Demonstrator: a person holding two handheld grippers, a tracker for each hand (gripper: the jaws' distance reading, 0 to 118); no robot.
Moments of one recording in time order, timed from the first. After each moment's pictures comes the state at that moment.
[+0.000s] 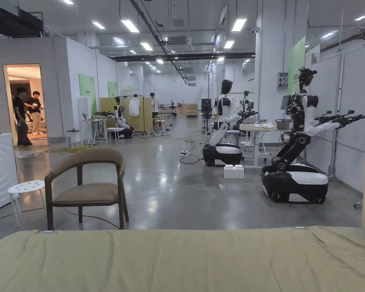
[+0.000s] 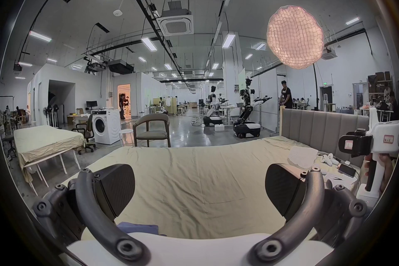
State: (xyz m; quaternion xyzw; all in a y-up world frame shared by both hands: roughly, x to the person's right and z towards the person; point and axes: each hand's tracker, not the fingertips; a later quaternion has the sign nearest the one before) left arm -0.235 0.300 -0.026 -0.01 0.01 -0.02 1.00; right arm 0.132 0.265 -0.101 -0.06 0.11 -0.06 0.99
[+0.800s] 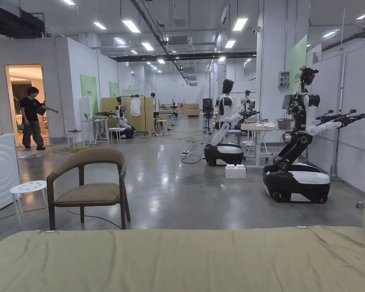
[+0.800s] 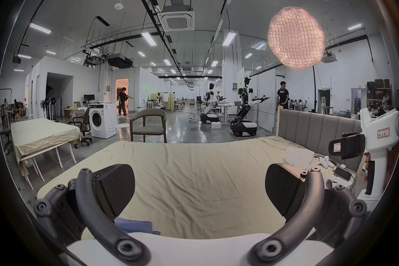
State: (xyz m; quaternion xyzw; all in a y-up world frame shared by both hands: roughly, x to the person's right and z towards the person) left arm -0.236 0.302 -0.032 -0.02 0.00 0.00 1.00; right arm 0.095 0.287 -0.111 -0.16 0.00 -0.06 0.99
